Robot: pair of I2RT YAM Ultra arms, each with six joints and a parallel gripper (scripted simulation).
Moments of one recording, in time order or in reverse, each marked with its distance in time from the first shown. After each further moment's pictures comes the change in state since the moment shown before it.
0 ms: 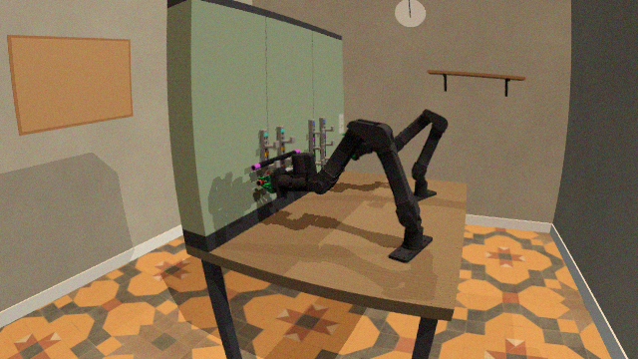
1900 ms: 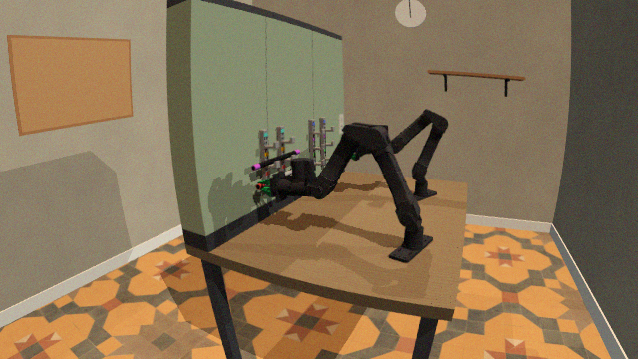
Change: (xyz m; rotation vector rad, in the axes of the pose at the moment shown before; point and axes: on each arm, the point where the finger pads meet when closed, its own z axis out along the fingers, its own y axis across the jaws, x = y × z) left arm 0.000 -0.015 0.005 -0.009 0.000 0.000; right arm 0.000 0.000 0.000 0.000 0.000 0.000
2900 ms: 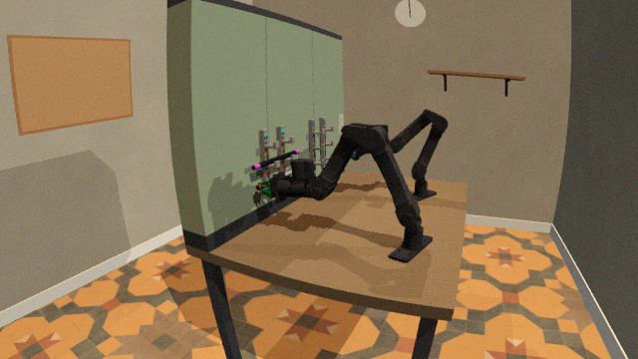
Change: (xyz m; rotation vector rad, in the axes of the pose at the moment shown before) left arm 0.000 -0.002 0.001 -0.007 0.000 0.000; right arm 0.000 0.000 0.000 0.000 0.000 0.000
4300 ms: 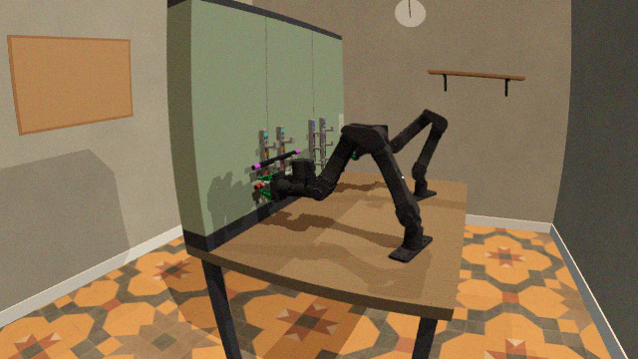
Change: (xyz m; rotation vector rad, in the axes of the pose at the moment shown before) left arm 0.000 0.006 0.000 -0.027 0.001 -0.003; right arm 0.000 0.000 0.000 0.000 0.000 0.000
